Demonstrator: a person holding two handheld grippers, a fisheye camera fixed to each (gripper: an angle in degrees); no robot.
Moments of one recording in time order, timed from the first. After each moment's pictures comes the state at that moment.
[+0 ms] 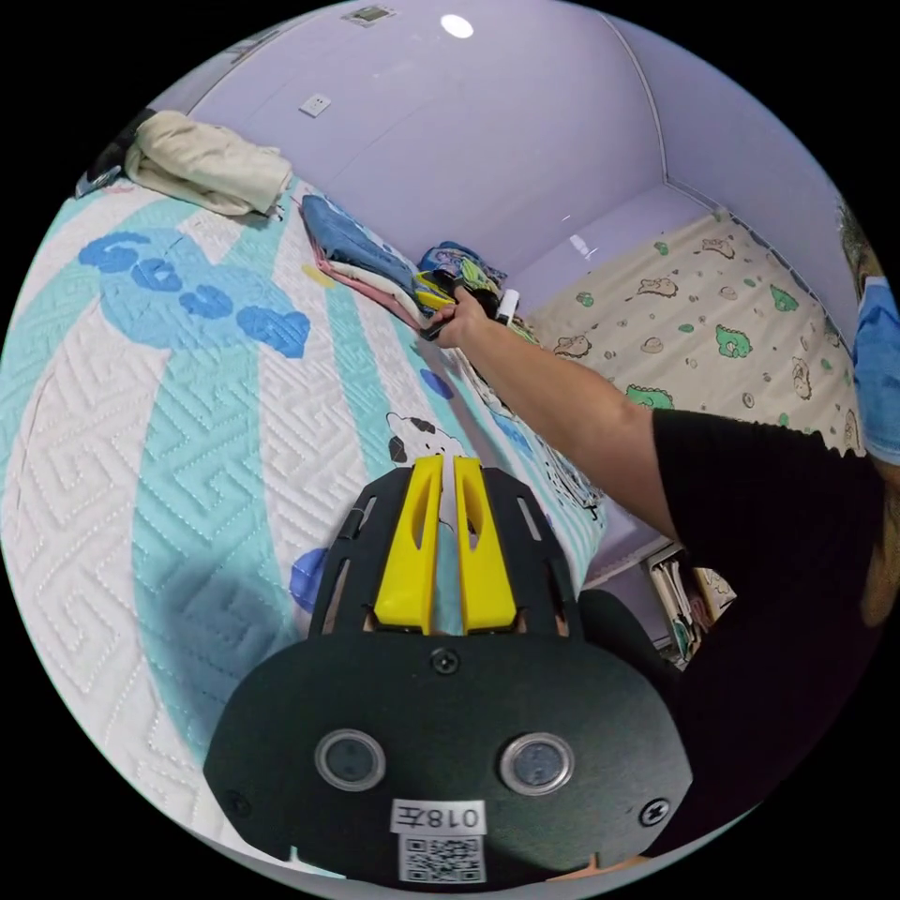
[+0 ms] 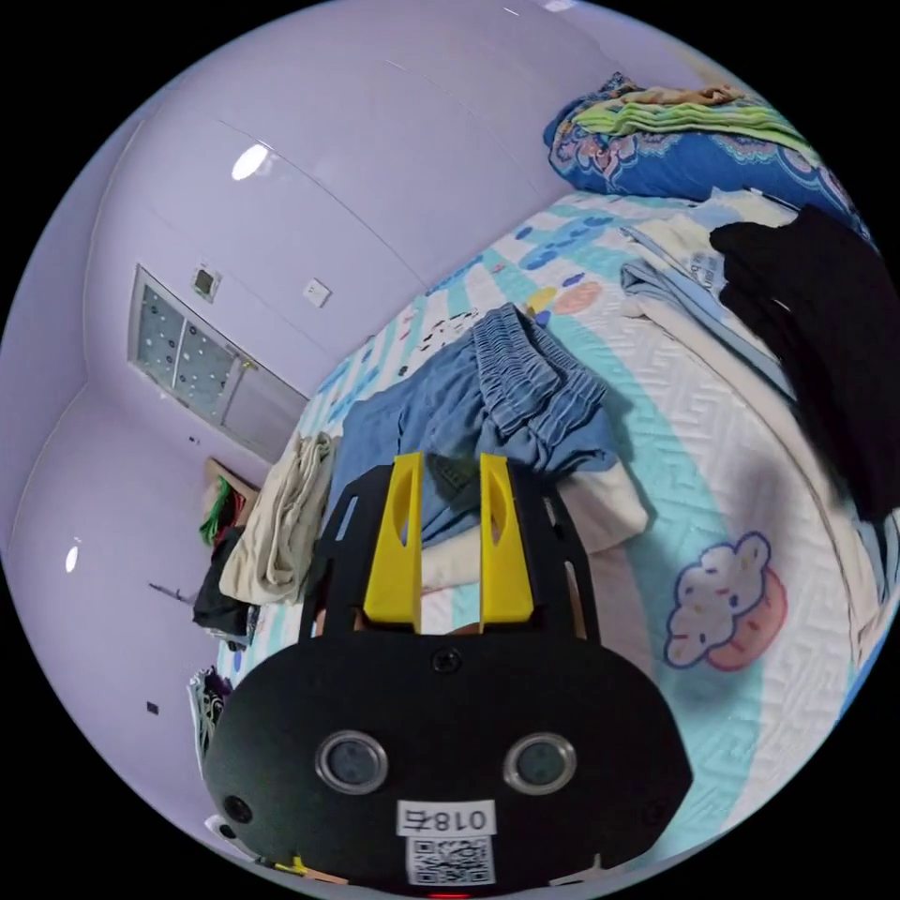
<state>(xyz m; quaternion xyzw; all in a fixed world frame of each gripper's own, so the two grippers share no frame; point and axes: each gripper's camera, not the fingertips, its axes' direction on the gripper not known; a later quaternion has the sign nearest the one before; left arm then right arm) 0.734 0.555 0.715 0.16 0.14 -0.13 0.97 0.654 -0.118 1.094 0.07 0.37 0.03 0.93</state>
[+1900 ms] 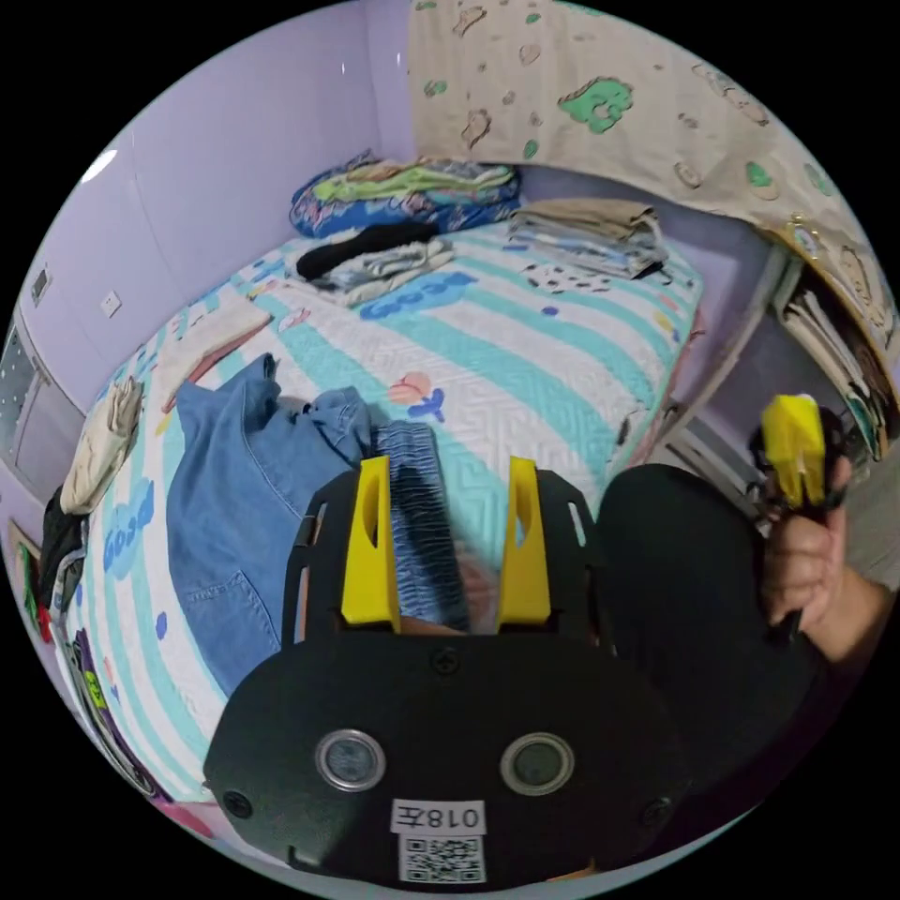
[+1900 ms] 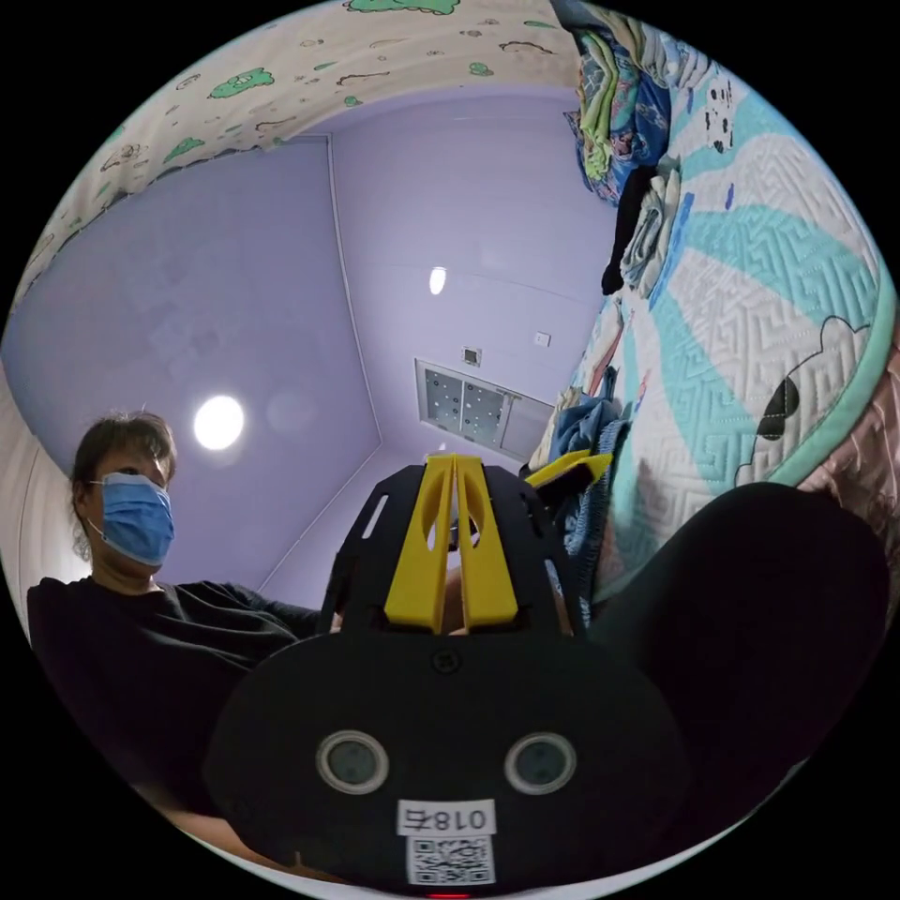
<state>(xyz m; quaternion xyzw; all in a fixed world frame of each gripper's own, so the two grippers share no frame) 1.296 0.476 0.714 -0.04 -0.16 0.18 0.97 0.499 0.366 0.509 0.17 -0.09 0.05 0.98</state>
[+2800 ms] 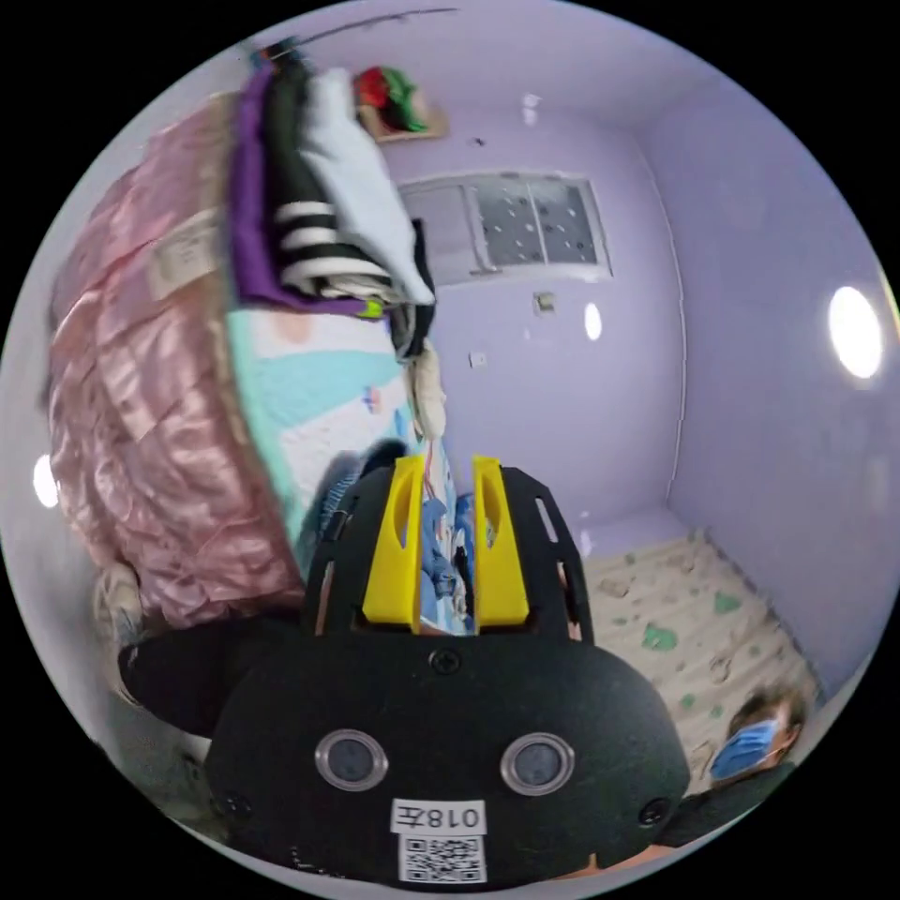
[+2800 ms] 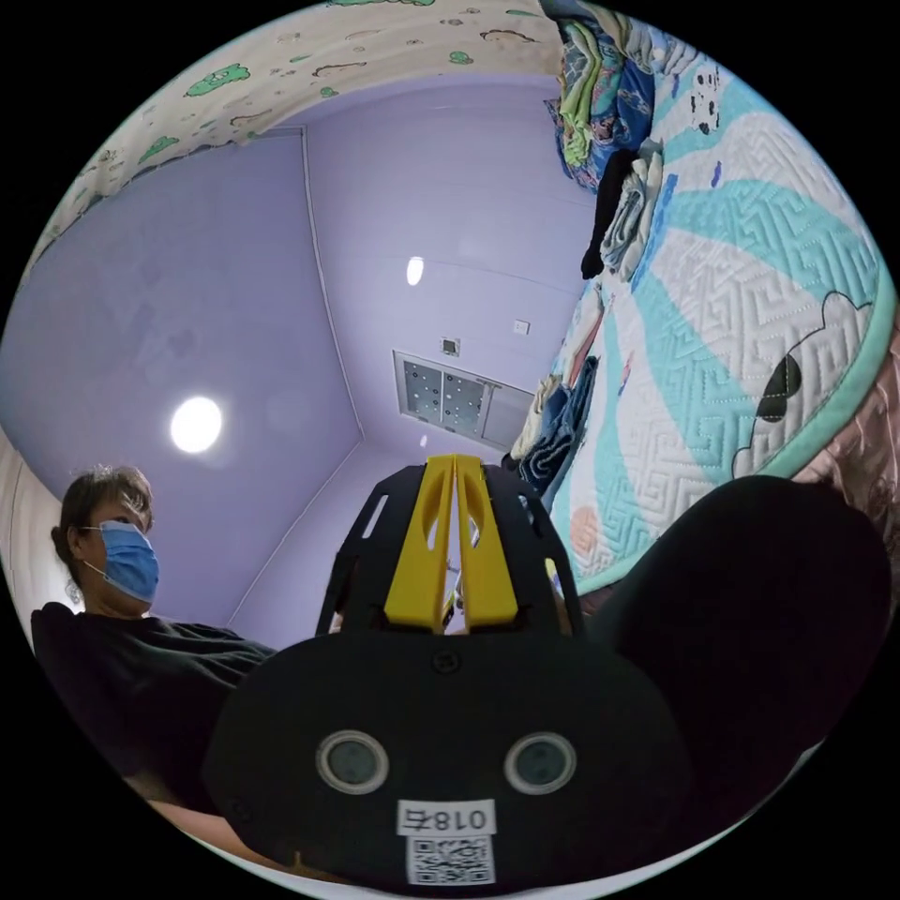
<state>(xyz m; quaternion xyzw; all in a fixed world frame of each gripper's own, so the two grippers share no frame) 0.748 1.067 0.410 0.48 0.13 -0.44 0.75 0.558 0.383 0.513 0.15 -0.06 0.07 0.98</state>
